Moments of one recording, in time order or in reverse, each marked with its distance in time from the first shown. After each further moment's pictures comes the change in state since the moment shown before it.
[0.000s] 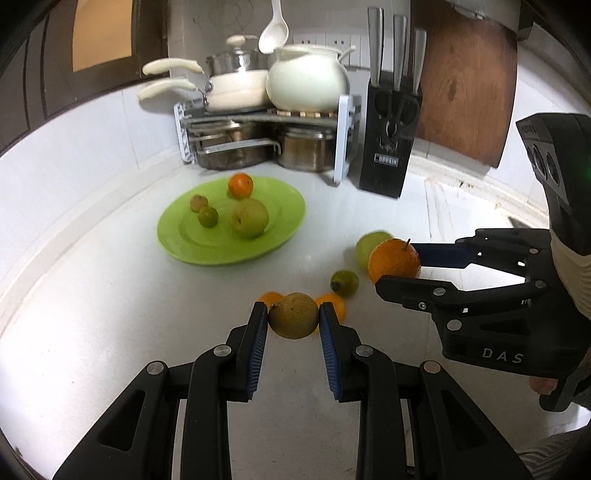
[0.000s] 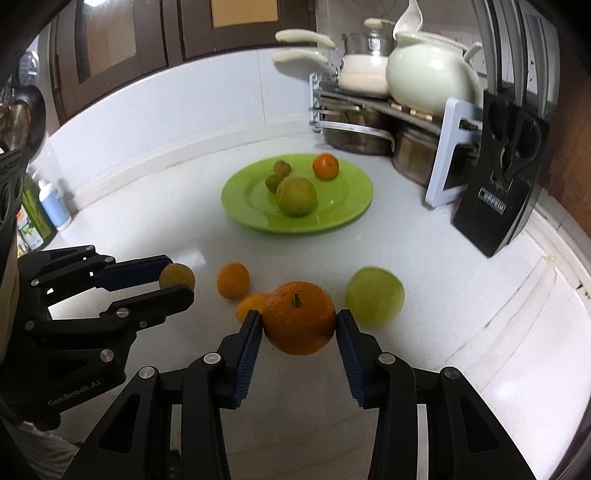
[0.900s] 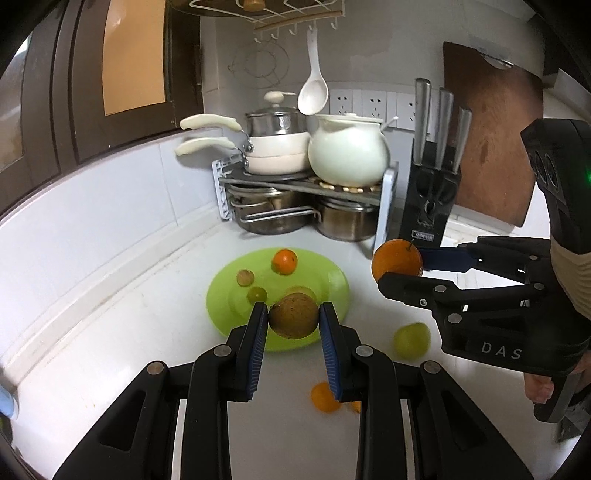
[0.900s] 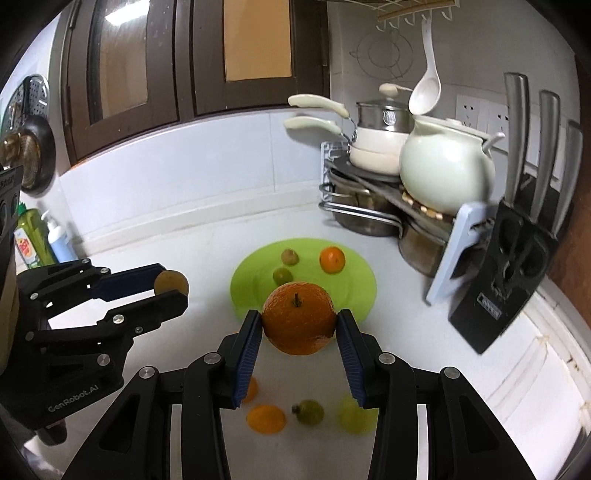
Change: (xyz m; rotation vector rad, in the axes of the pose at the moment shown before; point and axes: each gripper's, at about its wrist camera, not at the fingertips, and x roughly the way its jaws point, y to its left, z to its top) left arm -0.025 0.040 0.065 -0.026 -0.146 0.099; right arm -0.013 0.002 0.085 -0.043 -0.155 0.020
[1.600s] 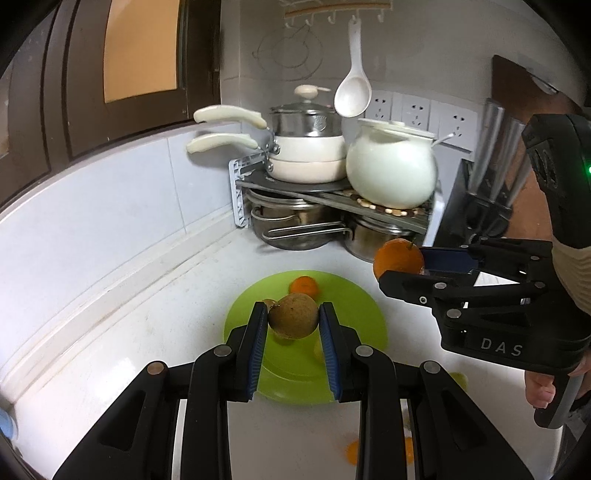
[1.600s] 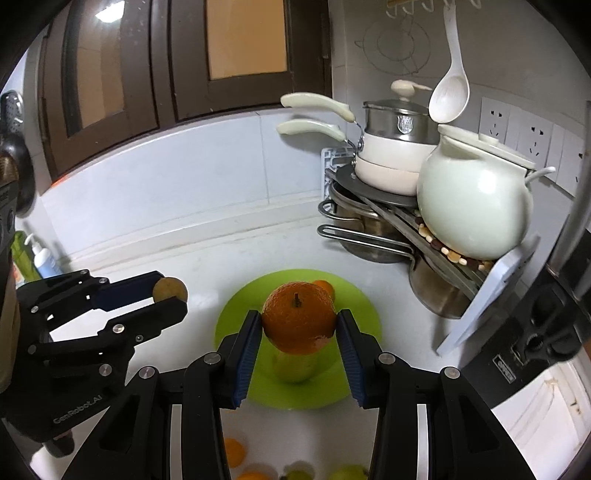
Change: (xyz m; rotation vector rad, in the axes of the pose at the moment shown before) left arm 0.060 0.047 0.046 -0.060 0.038 0.008; right arm 0.068 -0.019 0.065 0.002 0.063 0.018
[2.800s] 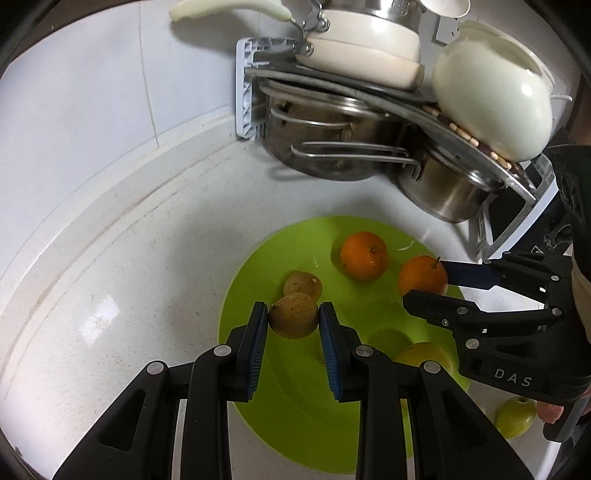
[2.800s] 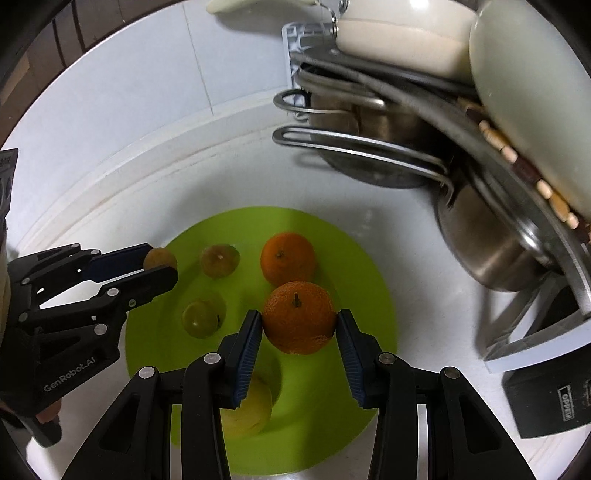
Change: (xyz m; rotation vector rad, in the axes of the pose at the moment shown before) left arm 0.162 0.044 -0.004 -0.079 0.324 -0.047; right arm 0.157 -0.033 -0.005 0.078 0.347 -0.014
